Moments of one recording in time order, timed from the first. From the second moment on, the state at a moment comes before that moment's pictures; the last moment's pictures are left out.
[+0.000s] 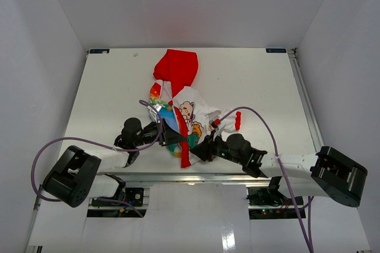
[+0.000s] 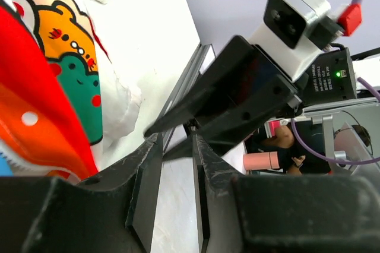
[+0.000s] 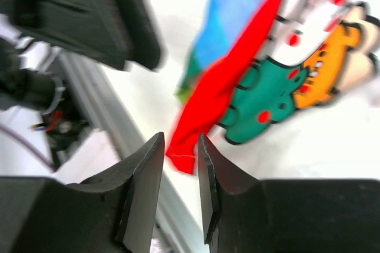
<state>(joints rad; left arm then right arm) -0.47 1.28 0.23 0.92 0.80 -1.02 1.06 1.19 0.29 0.64 -0.05 0.54</state>
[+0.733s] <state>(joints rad) -0.36 1.00 0.40 0.19 0.32 -0.78 1.37 1.52 0.78 0.05 0.53 0.54</state>
